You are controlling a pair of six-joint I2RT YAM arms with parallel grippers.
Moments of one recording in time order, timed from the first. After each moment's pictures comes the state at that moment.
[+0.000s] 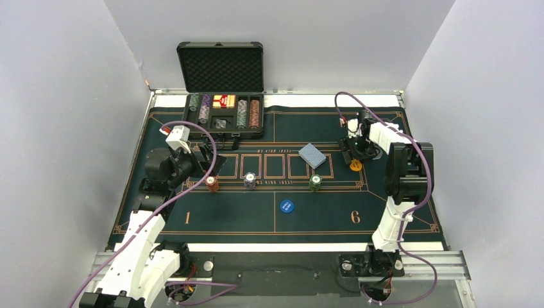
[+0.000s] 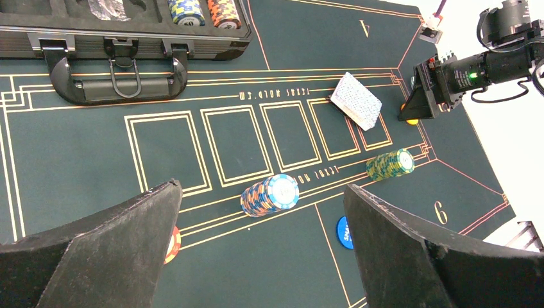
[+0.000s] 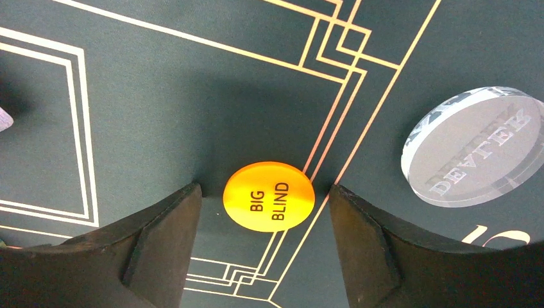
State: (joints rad) left arm -0.12 0.79 0.63 -0.15 0.38 -0.41; right arm 0.01 1.94 1.34 -0.73 -0.06 -0.29
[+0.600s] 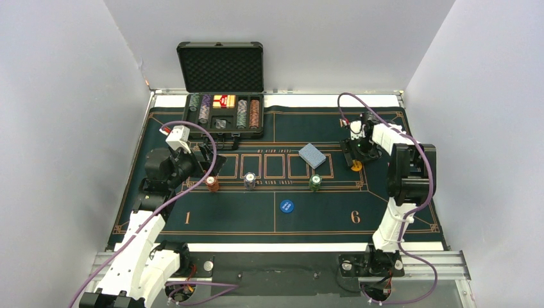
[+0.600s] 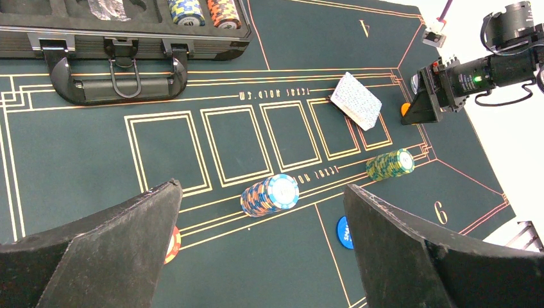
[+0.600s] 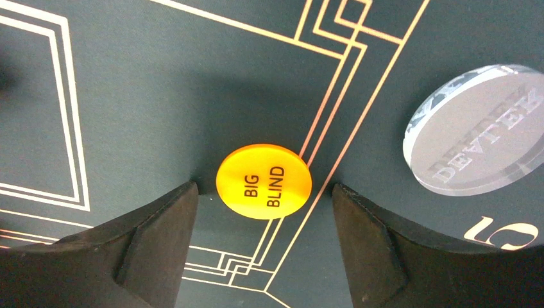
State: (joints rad) left arm -0.12 0.79 0.63 -0.15 0.38 -0.41; right arm -0.02 1.93 1.32 -0.74 -0.08 -0.31
